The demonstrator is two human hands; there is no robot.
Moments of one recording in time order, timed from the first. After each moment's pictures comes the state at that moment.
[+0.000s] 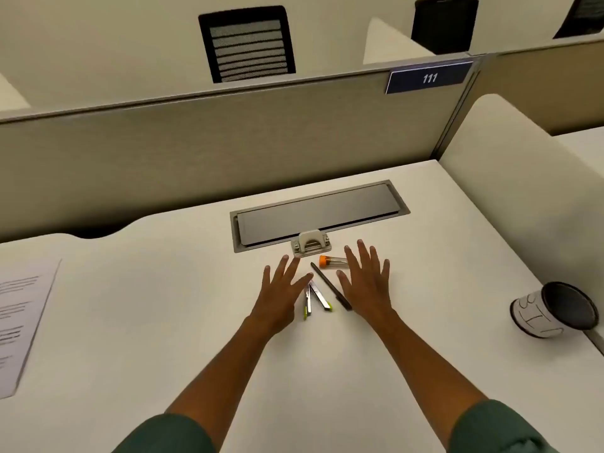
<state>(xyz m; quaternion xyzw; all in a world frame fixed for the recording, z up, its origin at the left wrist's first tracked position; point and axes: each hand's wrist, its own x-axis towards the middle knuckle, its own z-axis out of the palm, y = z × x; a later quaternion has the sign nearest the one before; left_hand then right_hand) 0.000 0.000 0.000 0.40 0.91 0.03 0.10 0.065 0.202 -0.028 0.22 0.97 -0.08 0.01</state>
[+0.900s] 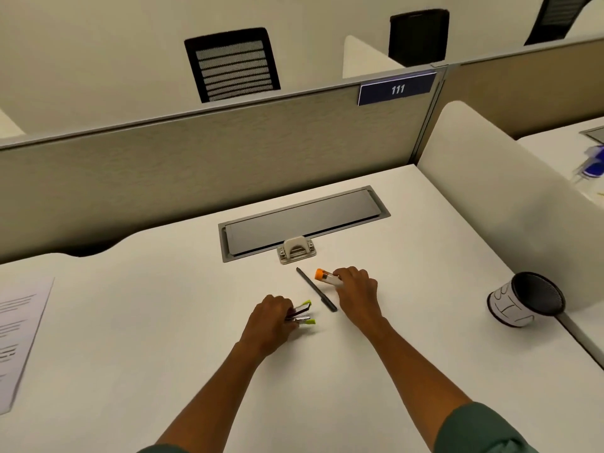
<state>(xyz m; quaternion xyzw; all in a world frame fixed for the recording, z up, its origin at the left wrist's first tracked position) 0.036 -0.003 0.007 0.36 0.91 0.13 0.14 0.090 0.208 -0.021 0.23 0.96 -0.18 -0.02</state>
